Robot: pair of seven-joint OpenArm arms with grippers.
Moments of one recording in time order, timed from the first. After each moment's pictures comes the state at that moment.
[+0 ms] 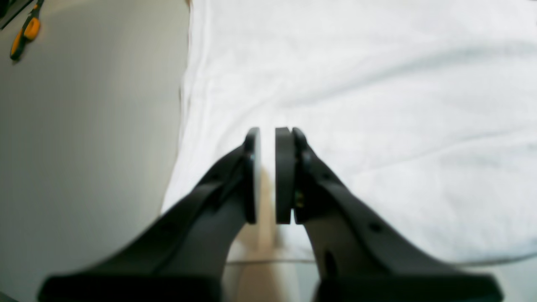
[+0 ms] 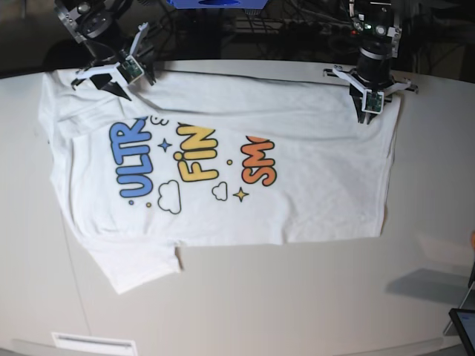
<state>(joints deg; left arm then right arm) 37.5 -12.8 -13.2 104.4 5.5 -4.2 9.1 -42.5 -2.0 12.1 114.2 -26.5 37.1 -5.4</state>
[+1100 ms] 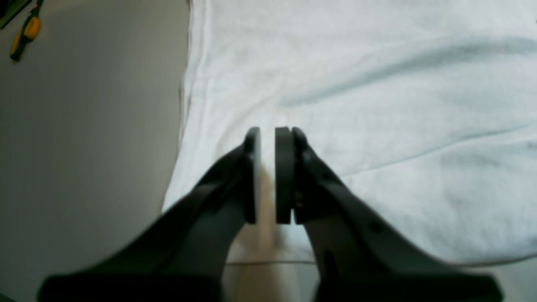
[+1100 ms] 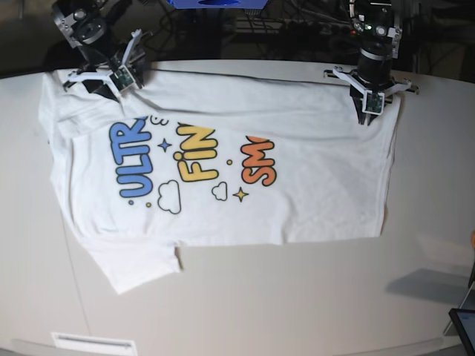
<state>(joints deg) 37.3 -12.9 -13.3 104.4 5.5 -4.2 9.0 -39.9 -3.6 15.3 113.1 -26.3 37.4 -10.6</state>
